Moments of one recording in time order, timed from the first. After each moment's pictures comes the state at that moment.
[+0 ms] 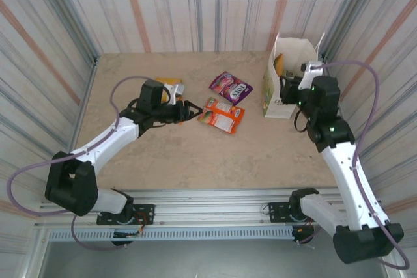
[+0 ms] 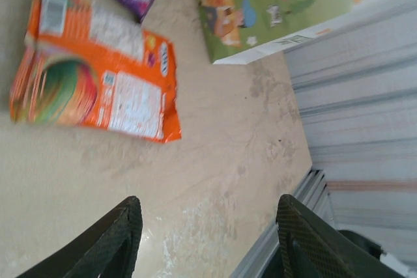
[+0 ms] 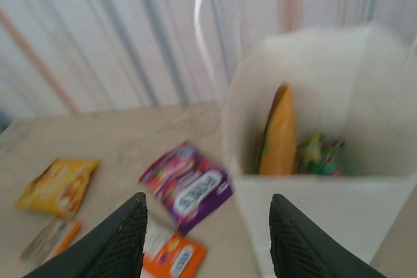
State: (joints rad) left arm -0.43 1.38 0.92 -0.19 0.63 -0.64; right arm 0.21 0.92 1.00 -0.39 -0.01 0.26
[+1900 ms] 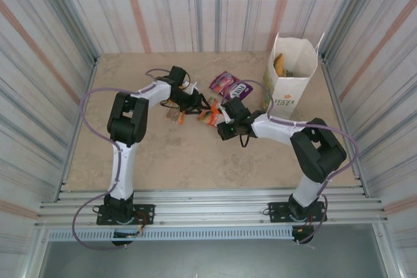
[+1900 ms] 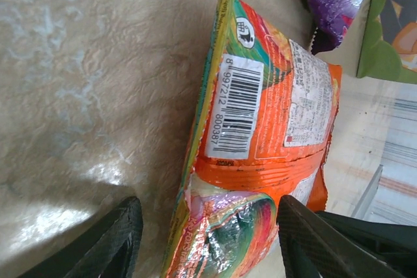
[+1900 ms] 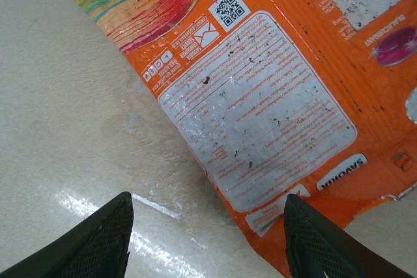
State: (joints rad) left arm -0.35 2.27 1.68 -0.61 0.76 -0.36; right arm 0.66 1.72 0.99 -0.29 0.00 0.20
